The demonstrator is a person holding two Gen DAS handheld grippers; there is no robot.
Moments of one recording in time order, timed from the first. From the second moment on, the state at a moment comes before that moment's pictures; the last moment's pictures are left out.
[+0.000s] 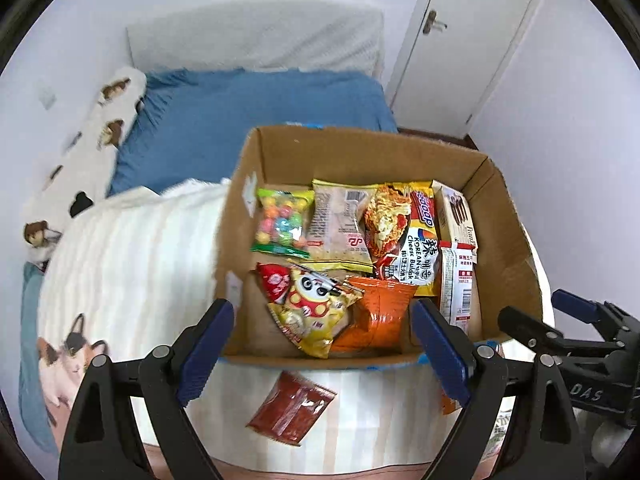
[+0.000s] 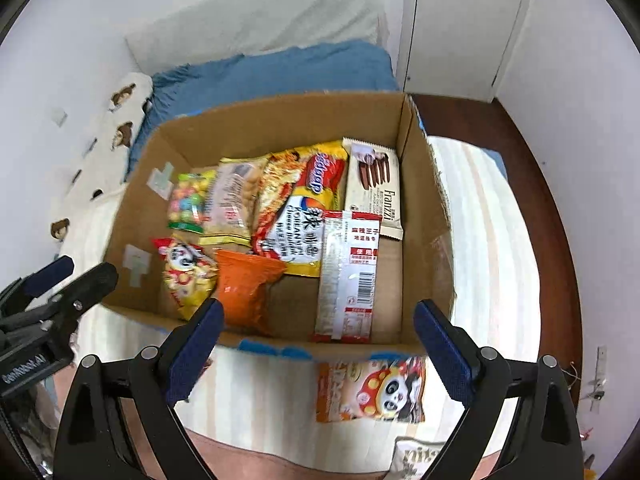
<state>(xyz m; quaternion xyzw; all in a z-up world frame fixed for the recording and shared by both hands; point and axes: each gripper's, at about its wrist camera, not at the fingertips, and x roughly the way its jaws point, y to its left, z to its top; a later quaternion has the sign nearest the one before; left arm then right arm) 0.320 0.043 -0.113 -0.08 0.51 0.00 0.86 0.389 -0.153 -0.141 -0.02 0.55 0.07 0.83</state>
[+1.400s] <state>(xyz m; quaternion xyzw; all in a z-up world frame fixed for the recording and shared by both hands) 0.258 0.049 -0.246 -0.02 0.63 0.03 0.78 0.338 -0.269 -0.283 0.22 0.62 0.01 0.76</state>
